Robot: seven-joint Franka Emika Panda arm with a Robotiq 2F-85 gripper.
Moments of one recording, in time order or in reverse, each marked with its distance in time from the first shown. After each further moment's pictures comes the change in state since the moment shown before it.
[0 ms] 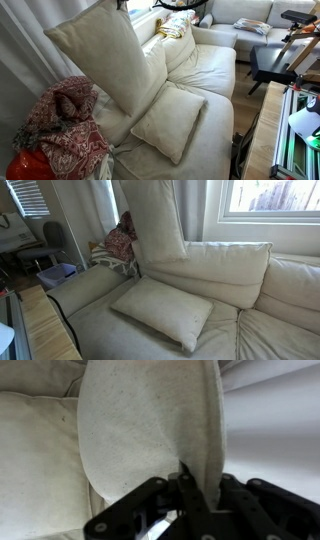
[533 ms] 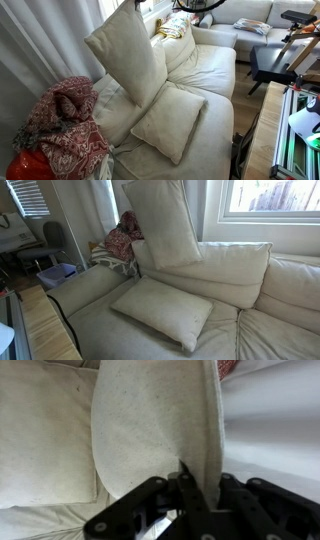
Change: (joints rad) arm -0.073 -0.081 -0.009 -0.143 0.013 -0.001 -0.184
